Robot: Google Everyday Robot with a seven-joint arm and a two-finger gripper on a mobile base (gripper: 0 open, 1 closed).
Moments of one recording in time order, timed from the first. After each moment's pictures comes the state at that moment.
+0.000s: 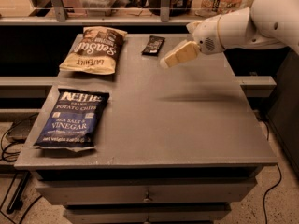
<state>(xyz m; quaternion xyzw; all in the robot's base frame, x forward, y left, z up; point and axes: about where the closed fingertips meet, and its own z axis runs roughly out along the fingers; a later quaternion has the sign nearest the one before) 0.676 -0.071 0.934 -0.47 0.71 0.21 0.47</state>
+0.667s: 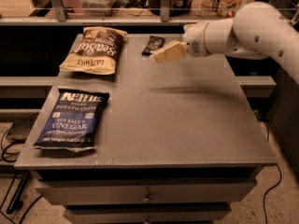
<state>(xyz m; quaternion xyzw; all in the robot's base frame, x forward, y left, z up) 0.710 -0.052 0.923 -0.41 0.73 0.20 0.51</state>
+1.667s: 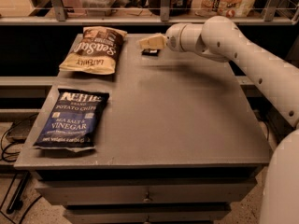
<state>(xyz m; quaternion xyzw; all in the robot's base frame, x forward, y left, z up) 0.815 -0.019 0.901 -0.30 0.73 0.22 0.57</state>
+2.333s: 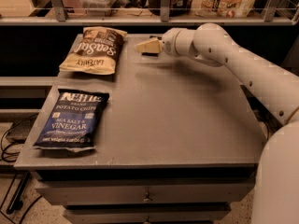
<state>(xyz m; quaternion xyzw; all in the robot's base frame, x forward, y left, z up) 0.829 -0.010 0.881 -0.29 0.74 0.21 0.57</state>
